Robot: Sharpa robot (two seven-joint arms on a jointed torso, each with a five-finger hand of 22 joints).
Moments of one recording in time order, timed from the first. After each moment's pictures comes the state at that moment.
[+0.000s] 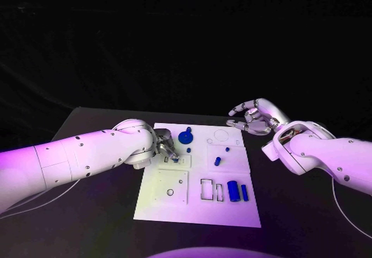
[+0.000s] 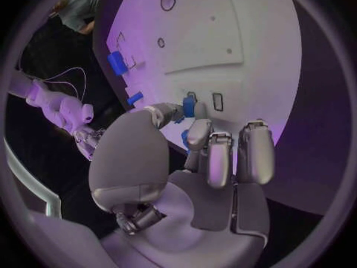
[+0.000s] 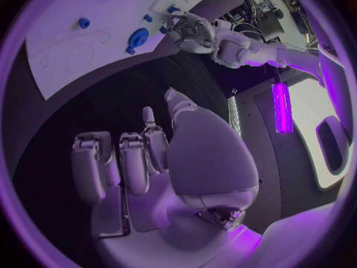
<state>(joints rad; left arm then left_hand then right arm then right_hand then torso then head) 1.26 -0.62 -0.13 1.36 -1.08 0.06 -0.51 1.19 -0.27 0.64 0.27 0.55 0.93 0.06 0.67 0.72 1.35 -0.02 1.21 1.10 1.47 -0.07 1.56 1.31 0.08 1.41 0.03 1.45 1.28 1.24 -0.92 -0.12 1.57 -0.90 -0.58 0.12 1.36 -0.14 0.18 0.25 0.20 0.89 0.15 0.24 0.42 1.41 0.08 1.37 1.31 1.47 0.00 1.53 1.31 0.01 1.47 0.10 1.51 1.31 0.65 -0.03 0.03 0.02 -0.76</state>
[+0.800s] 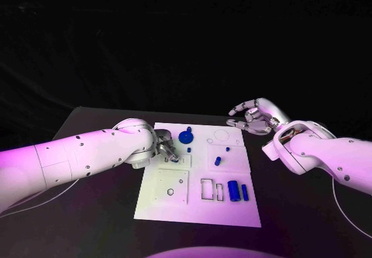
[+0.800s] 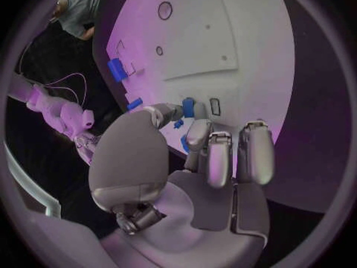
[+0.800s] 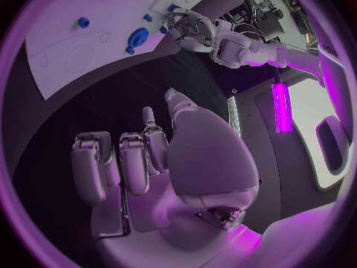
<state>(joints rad) 1.26 -0.62 -0.13 1.36 -1.10 0.10 -0.51 1.18 -0.27 0.64 0.27 0.55 0.93 0.06 0.67 0.72 1.35 -0.02 1.21 1.11 1.46 -0.07 1.56 1.31 0.08 1.42 0.04 1.46 1.29 1.24 -0.92 -0.12 1.57 -0.90 -0.58 0.13 1.36 -0.14 0.18 0.26 0.21 0.89 0.15 0.24 0.42 1.41 0.08 1.37 1.31 1.47 0.00 1.53 1.31 0.01 1.47 0.10 1.51 1.31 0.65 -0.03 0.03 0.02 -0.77</state>
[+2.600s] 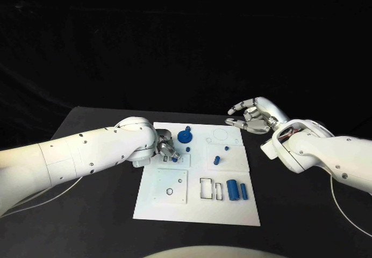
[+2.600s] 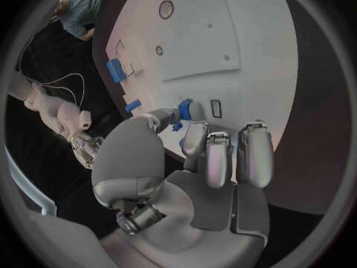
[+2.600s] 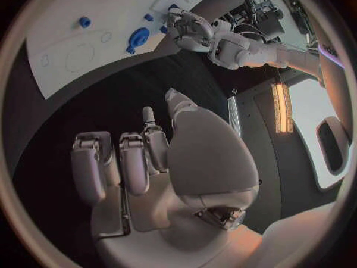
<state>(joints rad) 1.26 -0.59 -0.13 1.32 -1.08 0.14 -0.53 1.05 -0.21 0.62 0.17 0.52 0.97 0.02 0.70 0.79 1.40 -0.05 1.26 1.17 1.47 -0.10 1.57 1.31 0.08 1.44 0.01 1.46 1.30 1.24 -0.92 -0.12 1.57 -0.90 -0.58 0.13 1.36 -0.14 0.18 0.27 0.21 0.89 0.15 0.24 0.42 1.40 0.07 1.37 1.31 1.47 0.00 1.53 1.31 0.01 1.47 0.10 1.51 1.31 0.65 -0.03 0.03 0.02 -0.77</state>
